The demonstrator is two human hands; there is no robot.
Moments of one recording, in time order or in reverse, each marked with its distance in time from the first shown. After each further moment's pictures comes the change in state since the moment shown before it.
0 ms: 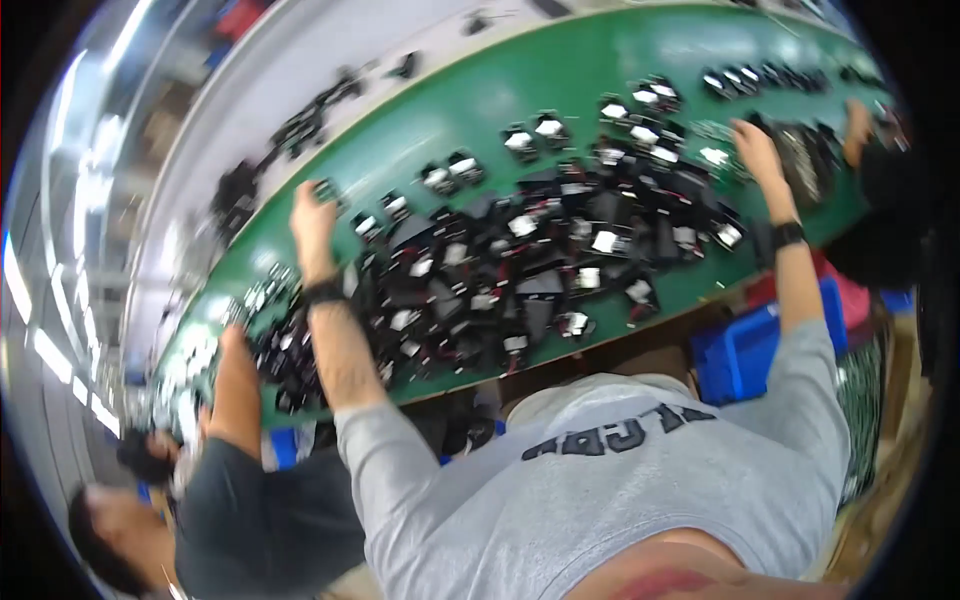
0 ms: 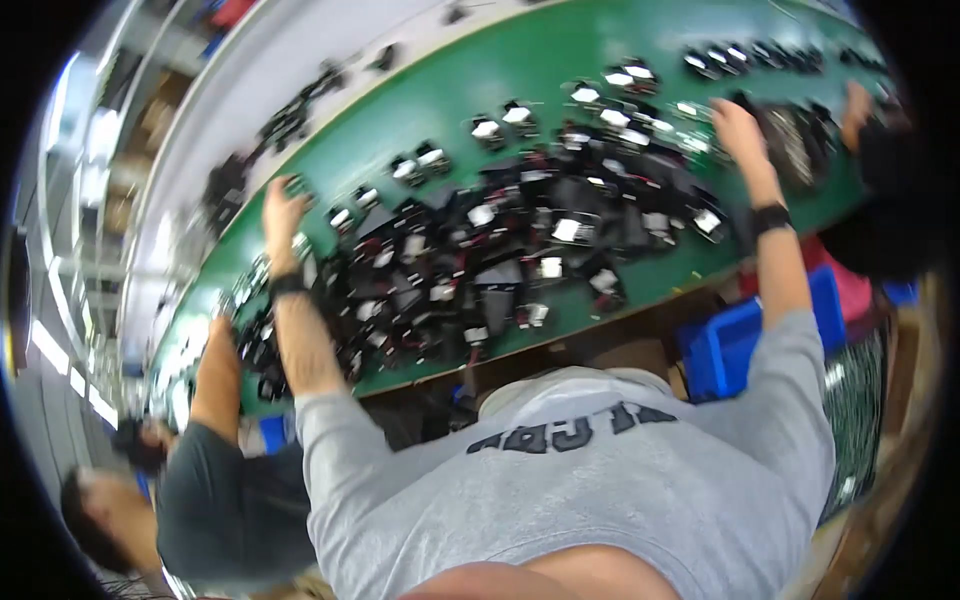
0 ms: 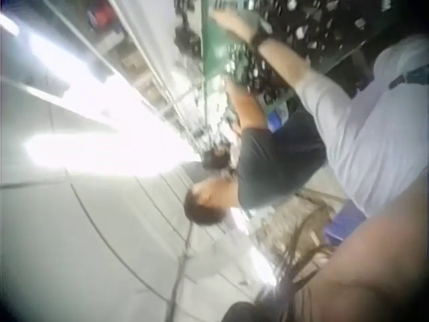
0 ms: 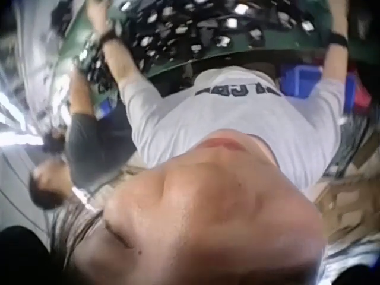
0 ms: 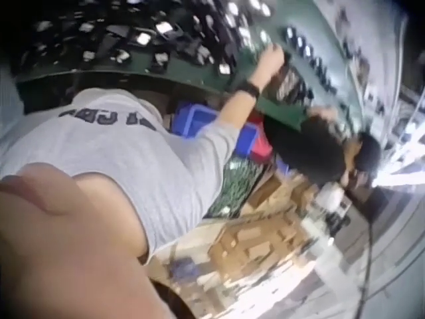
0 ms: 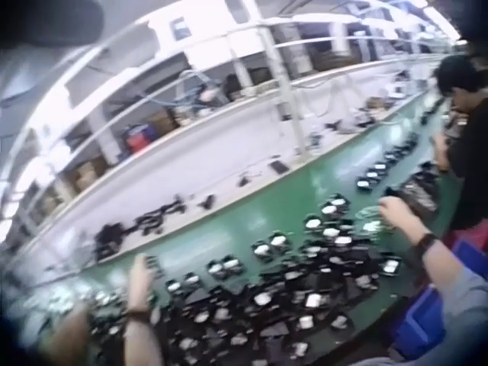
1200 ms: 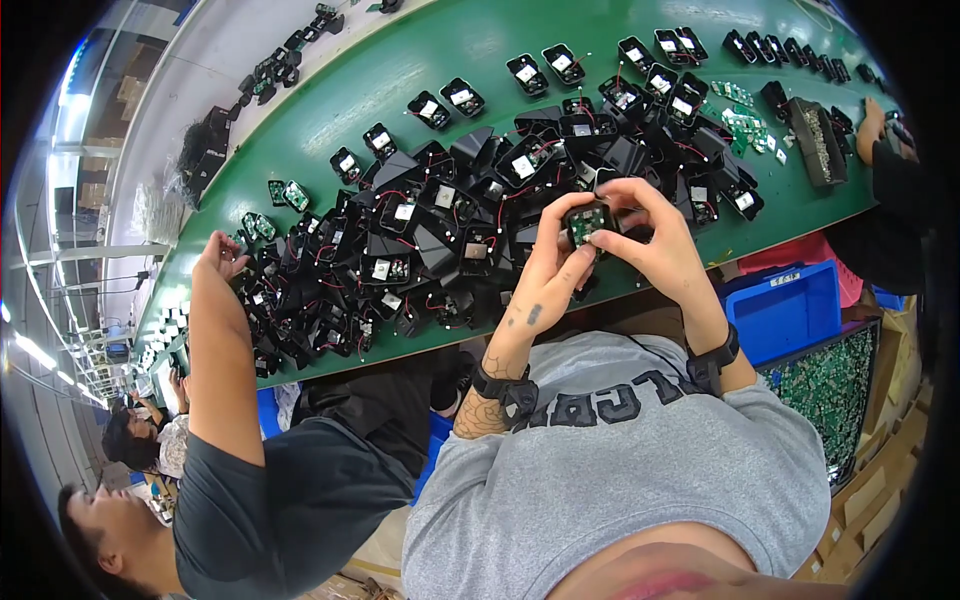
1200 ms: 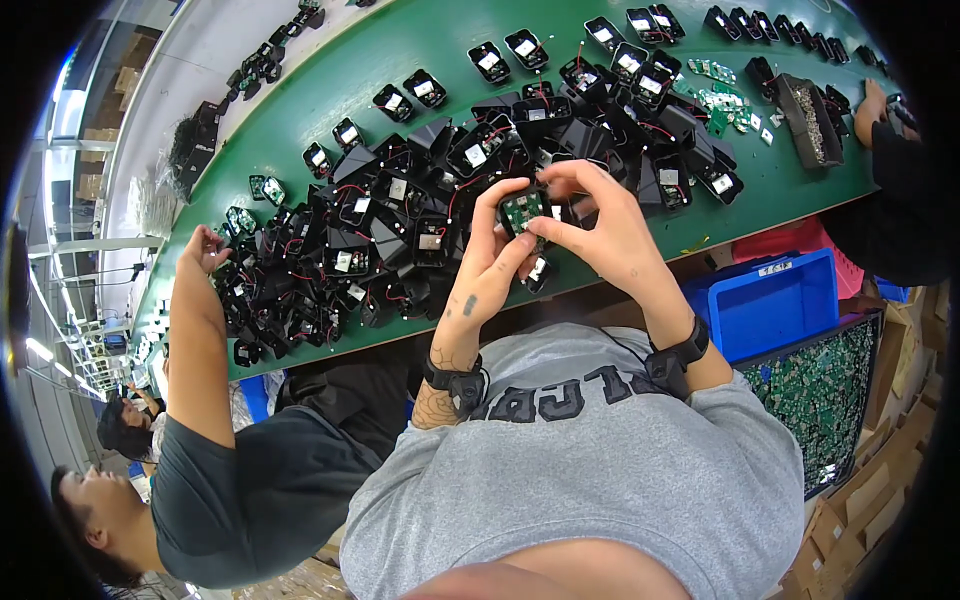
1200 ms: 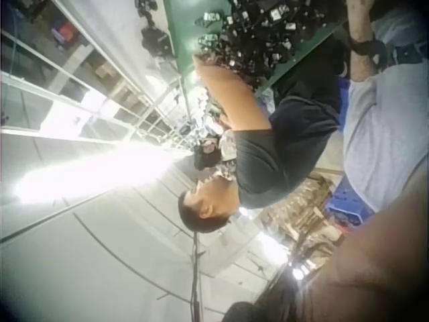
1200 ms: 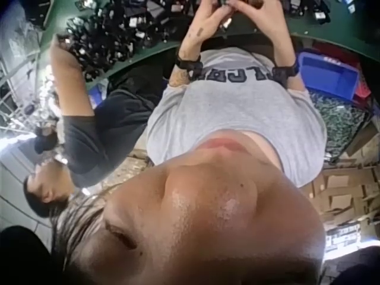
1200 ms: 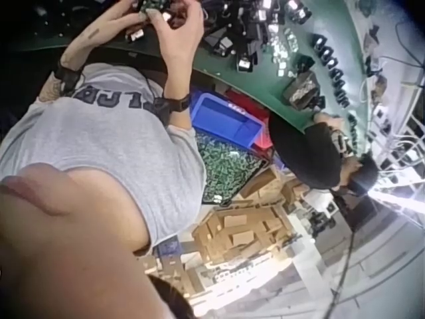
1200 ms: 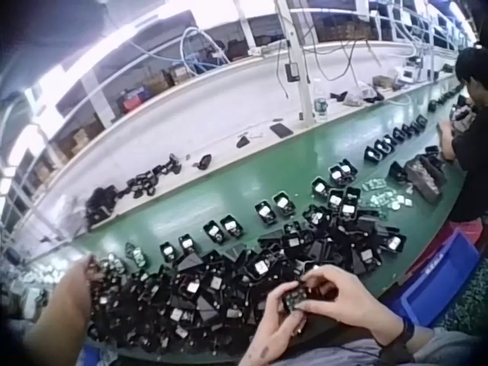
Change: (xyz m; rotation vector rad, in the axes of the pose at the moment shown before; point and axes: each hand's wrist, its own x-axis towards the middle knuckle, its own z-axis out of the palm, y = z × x) left_hand -0.248 0.263 0.001 -1.561 -0.829 -0.185; right_hand -0.183 -0.298 -0.046 0.856 -0.535 0.068
